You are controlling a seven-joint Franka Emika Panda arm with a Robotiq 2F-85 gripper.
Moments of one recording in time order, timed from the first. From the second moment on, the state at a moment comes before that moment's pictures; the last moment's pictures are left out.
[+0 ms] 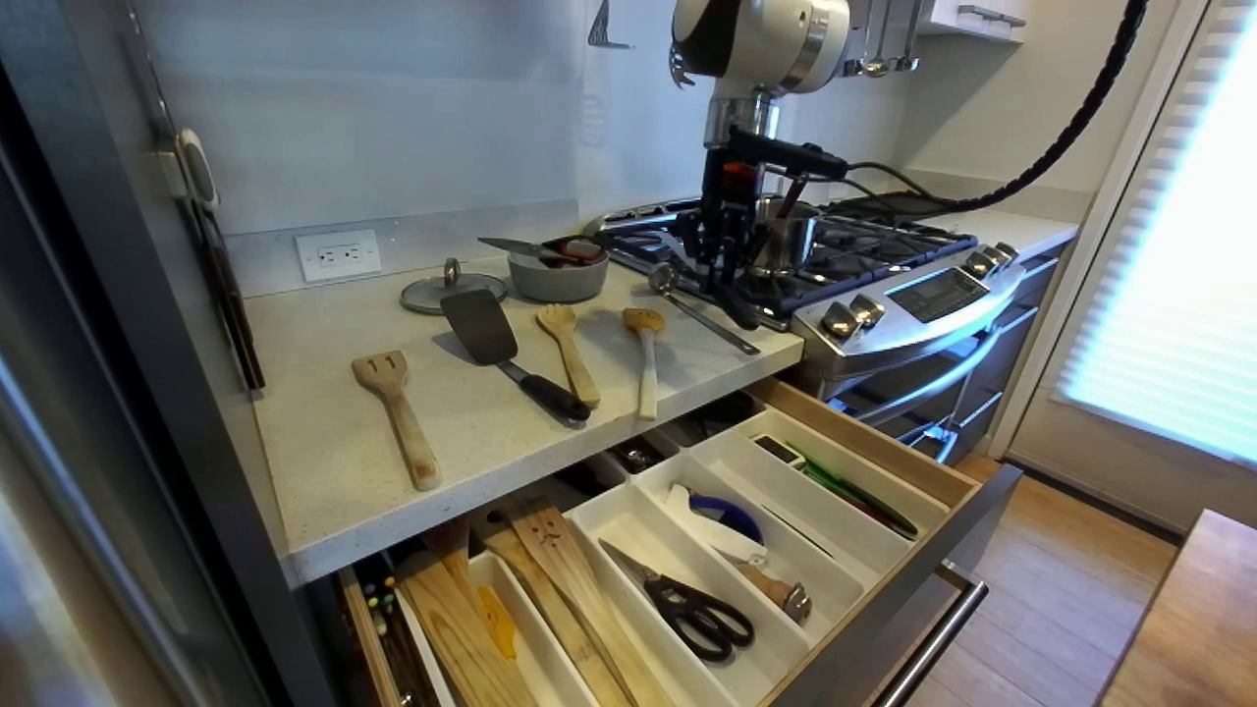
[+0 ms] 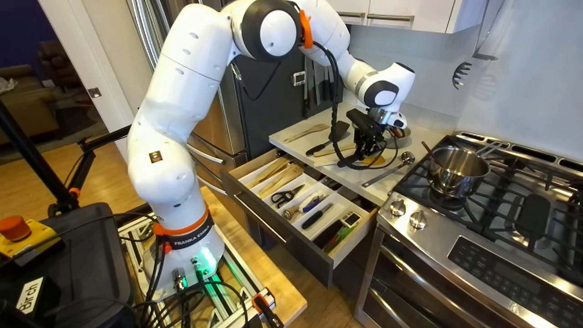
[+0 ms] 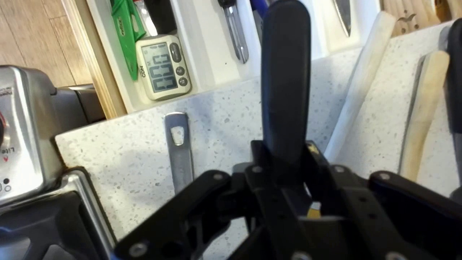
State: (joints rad) arm -0.16 0.59 -0.03 -1.67 0.22 2.07 -0.12
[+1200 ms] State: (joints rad) arm -0.16 0.95 -0.05 -1.21 0.19 1.89 0.00
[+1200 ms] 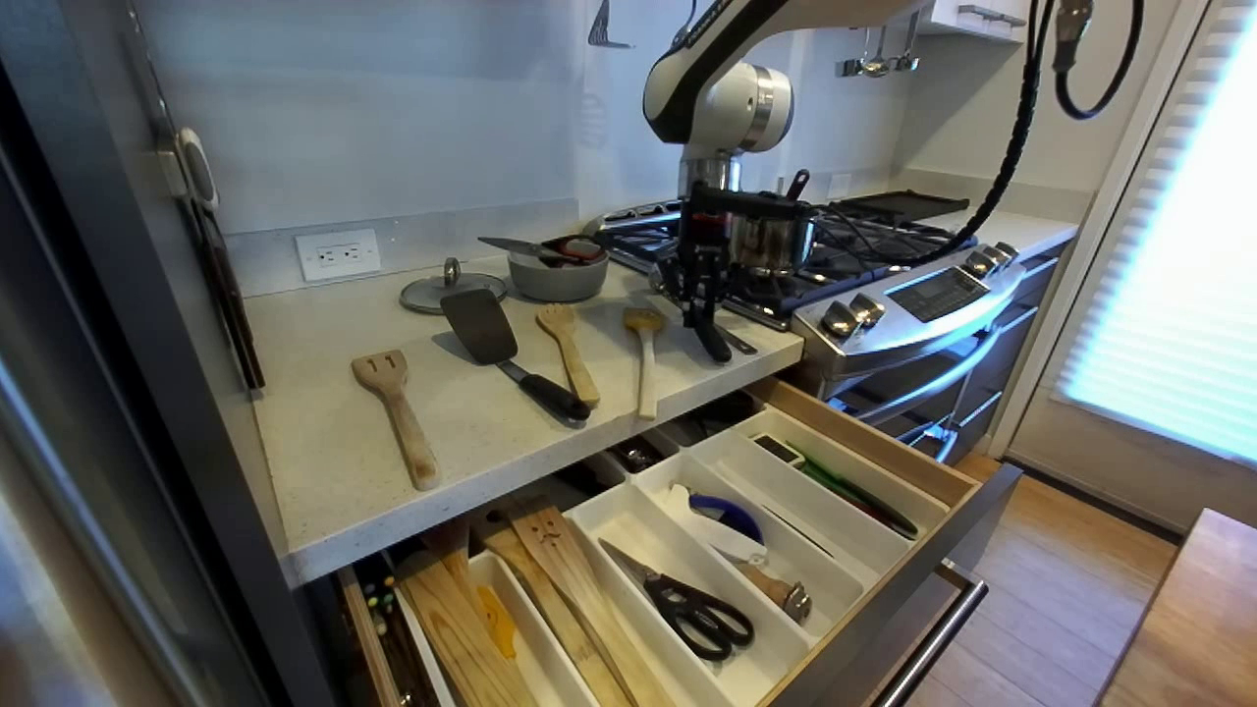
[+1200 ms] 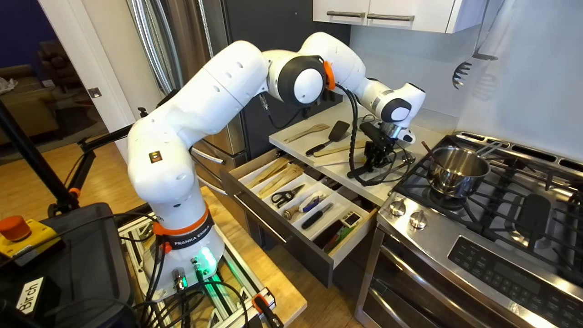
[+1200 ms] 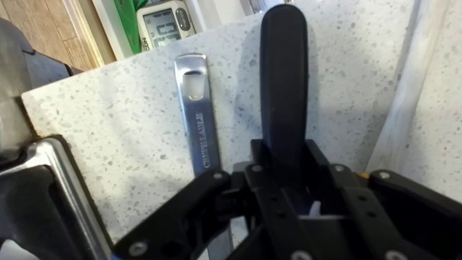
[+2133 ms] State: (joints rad) arm -0.15 0.97 -0.05 -1.14 0.15 1.86 -0.01
